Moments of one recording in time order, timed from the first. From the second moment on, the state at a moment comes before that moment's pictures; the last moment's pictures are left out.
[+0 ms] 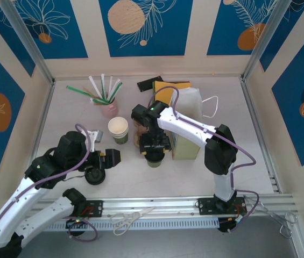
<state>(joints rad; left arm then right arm) -0.65 0.67 0.91 -0.96 0.24 -0.62 0.88 1.93 1.73 -1.43 -0.13 0.77</state>
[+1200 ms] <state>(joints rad) -0.65 0.67 0.90 -0.96 0.24 -0.62 0.88 1.94 1.74 -1.45 -0.11 0.76</state>
